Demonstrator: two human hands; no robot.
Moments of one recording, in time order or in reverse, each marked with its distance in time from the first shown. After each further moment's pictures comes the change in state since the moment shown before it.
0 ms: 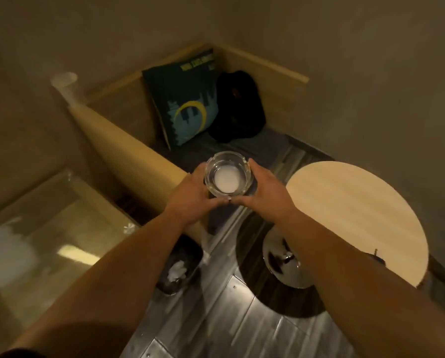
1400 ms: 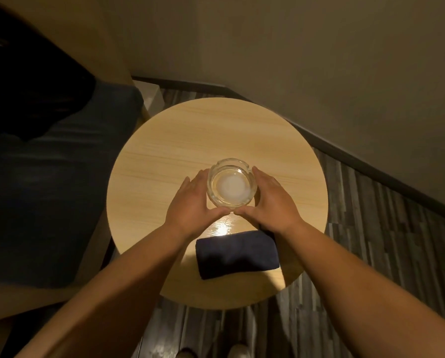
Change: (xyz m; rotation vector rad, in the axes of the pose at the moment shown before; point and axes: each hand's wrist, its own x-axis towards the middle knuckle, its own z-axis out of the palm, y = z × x) left_hand 0.134 0.157 0.462 0.103 -0.412 0.338; right_hand -0.114 0.469 -0.065 0.064 0.153 0.485
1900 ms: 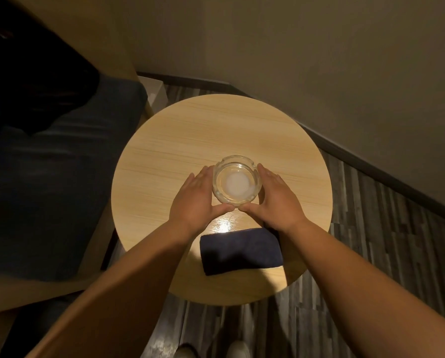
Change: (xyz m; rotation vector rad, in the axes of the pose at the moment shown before) left_hand 0.003 -0.014 0.010 0.161 0.015 0.029; right_hand 0.001 0.006 0.006 -0.066 0.004 -0.034
